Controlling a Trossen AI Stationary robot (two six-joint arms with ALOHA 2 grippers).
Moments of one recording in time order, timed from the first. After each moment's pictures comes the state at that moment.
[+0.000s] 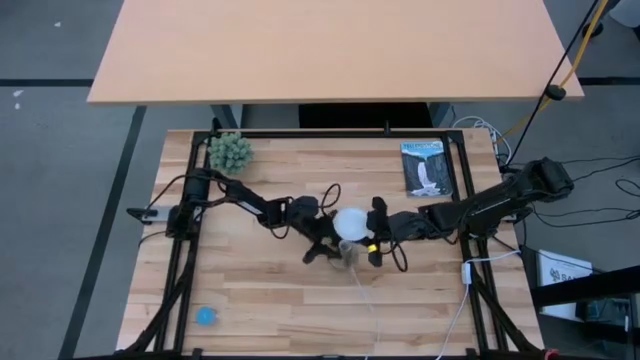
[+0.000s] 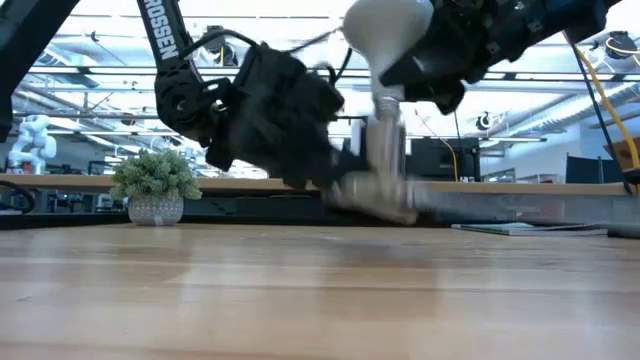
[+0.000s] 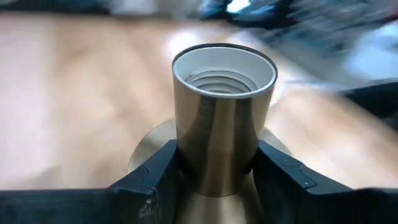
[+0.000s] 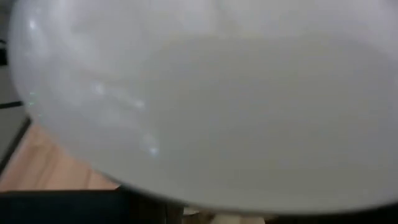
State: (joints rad) left arm 0.05 2.05 0.88 0.84 0.65 0.04; right arm 0.24 1.36 0.68 0.25 0.27 0.29
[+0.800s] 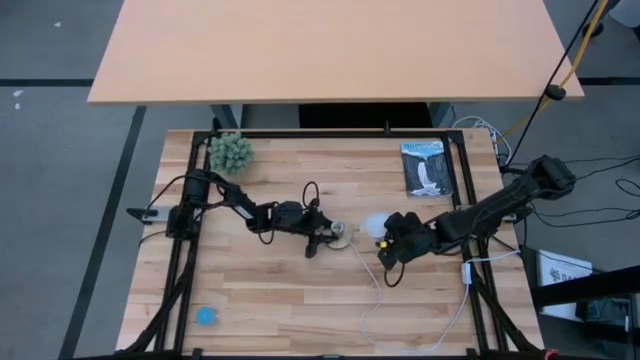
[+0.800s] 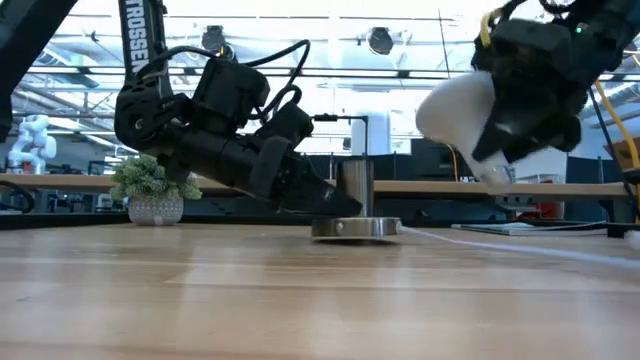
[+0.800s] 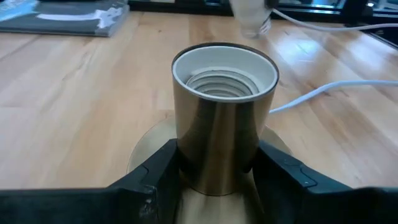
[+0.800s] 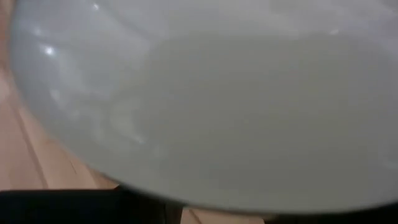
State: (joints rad) left arm 0.04 2.05 0.69 1.07 0.14 -0.02; right arm 0.40 1.29 0.68 -0.37 0.45 1.05
